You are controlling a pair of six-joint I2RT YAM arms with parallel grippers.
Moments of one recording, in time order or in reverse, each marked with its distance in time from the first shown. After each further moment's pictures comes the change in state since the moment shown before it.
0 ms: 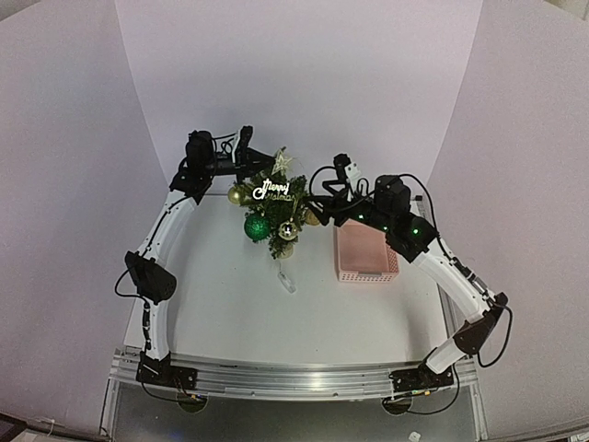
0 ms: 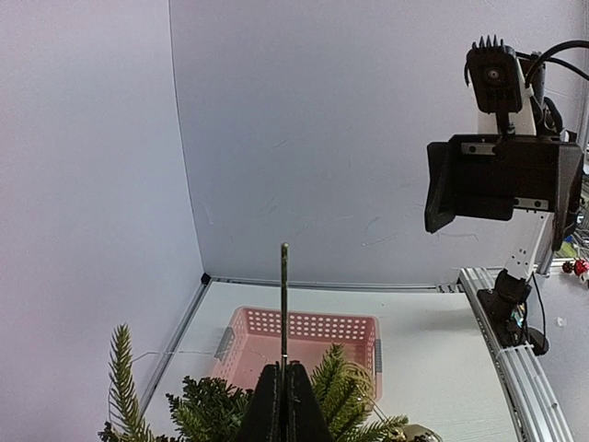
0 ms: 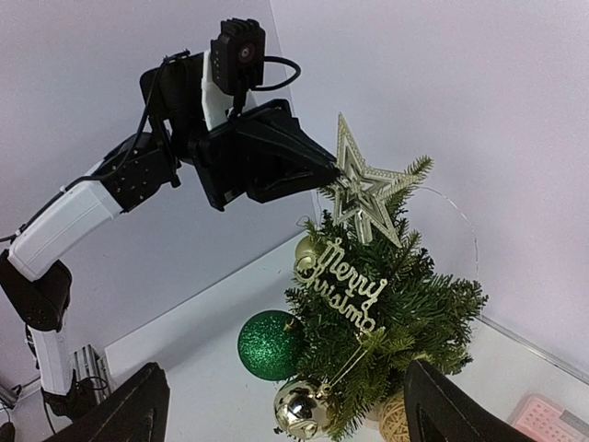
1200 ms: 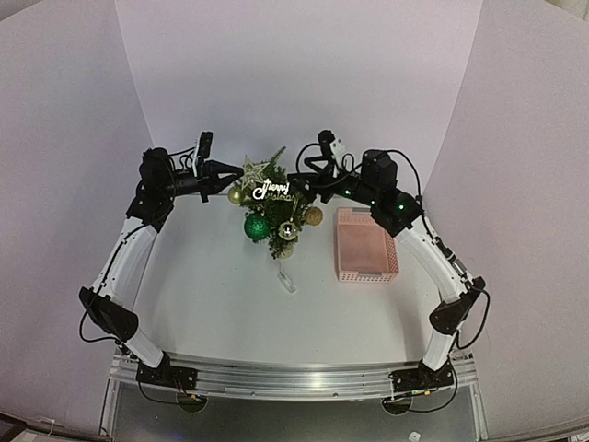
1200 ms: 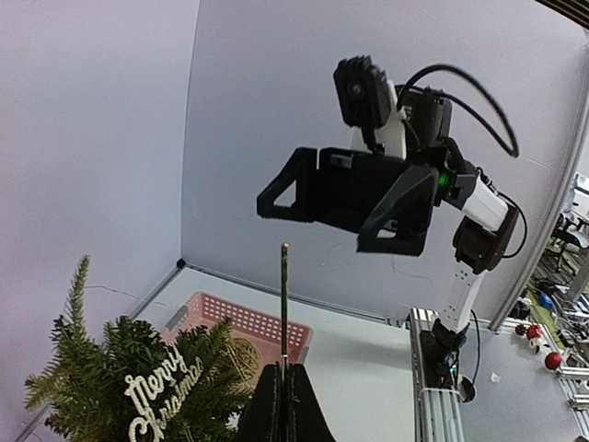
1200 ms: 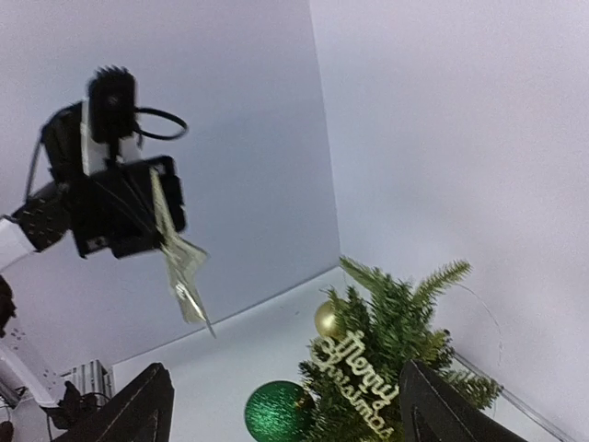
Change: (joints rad) left arm 0.049 -0.557 -0.608 0.105 -0.062 -0.237; right arm -0.009 0.270 0.413 -0.069 -0.127 -0.047
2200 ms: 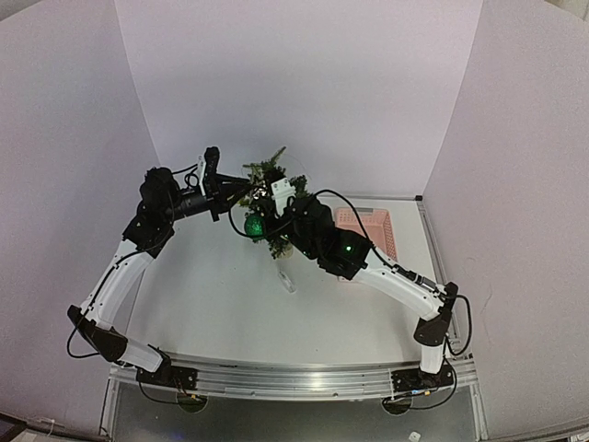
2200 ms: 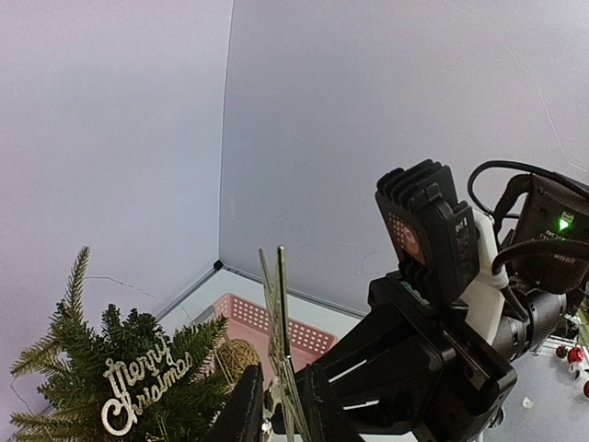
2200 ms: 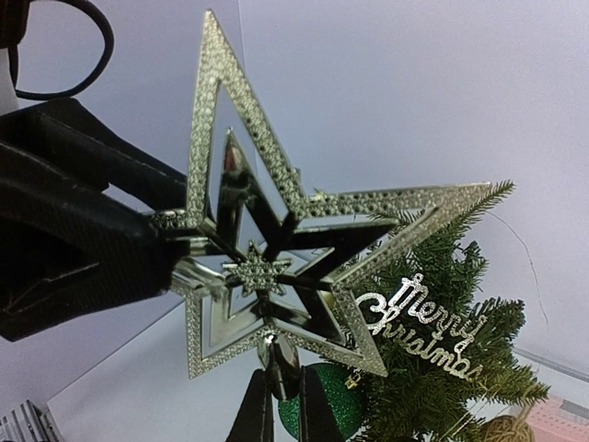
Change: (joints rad) left arm -0.176 -0.187 -0.174 -0.054 -0.347 0.074; right arm 0.391 0.103 0.015 0.001 0.782 0.002
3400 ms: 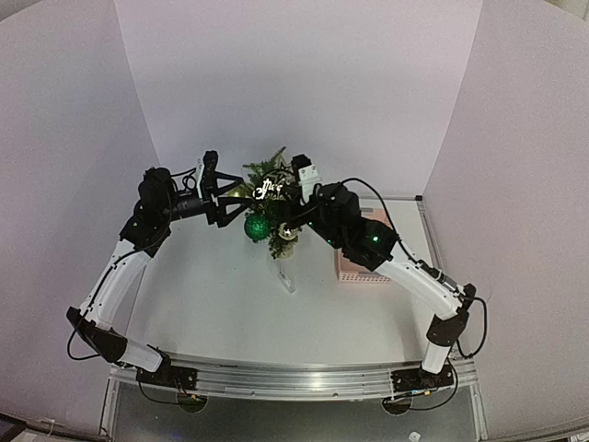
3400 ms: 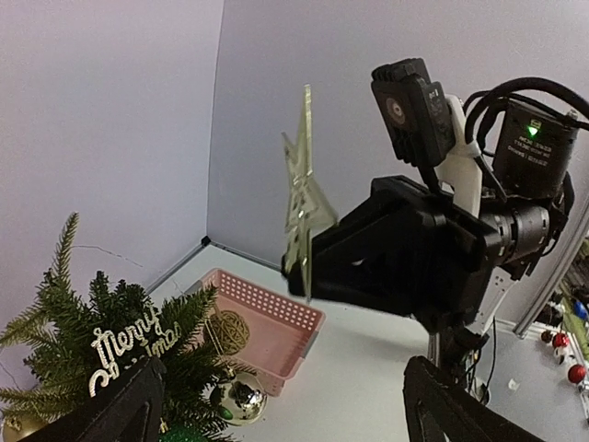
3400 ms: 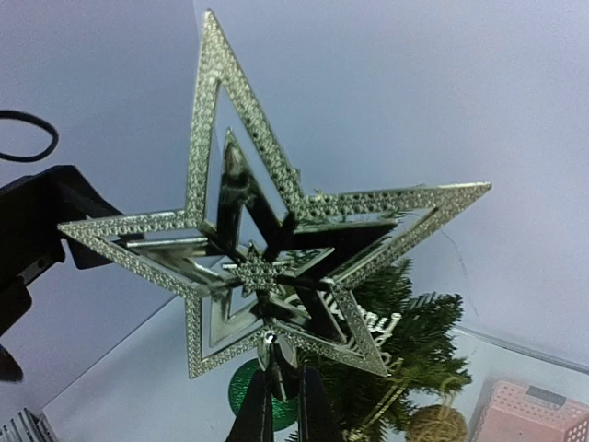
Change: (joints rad) left arm 0.033 -0.008 -0.006 -0.080 0.066 0.025; right arm -0.070 -0.093 -0.024 -0.086 -0.016 0.034
